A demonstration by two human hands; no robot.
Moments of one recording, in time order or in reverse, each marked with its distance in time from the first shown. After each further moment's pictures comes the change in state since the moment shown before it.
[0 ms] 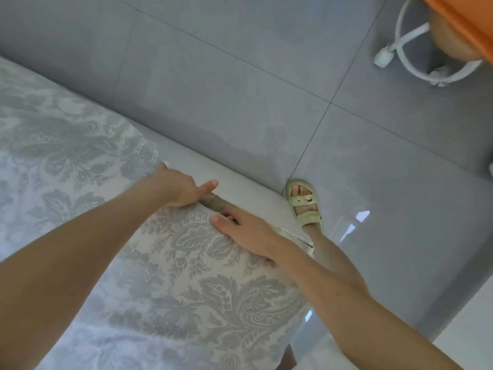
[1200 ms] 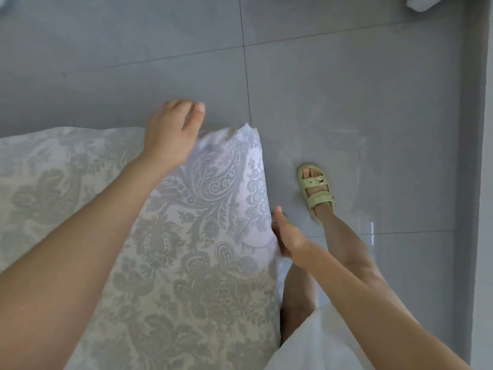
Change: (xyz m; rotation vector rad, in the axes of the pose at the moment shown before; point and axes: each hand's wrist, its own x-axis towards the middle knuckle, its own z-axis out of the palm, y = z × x) left_hand -0.077 0.146 0.055 -0.234 1.103 0.442; right_hand -0.114 0.210 0.181 1.115 0.383 0.279
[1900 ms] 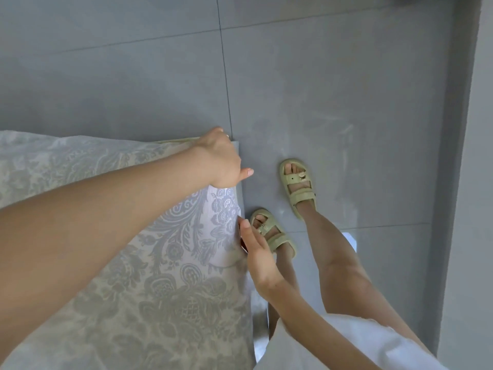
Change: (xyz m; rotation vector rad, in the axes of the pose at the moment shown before) left_hand 0.040 0.113 0.064 0.811 -0.945 0.598; right_hand -0.018 -0.001 0.013 0.273 -0.001 -0.274
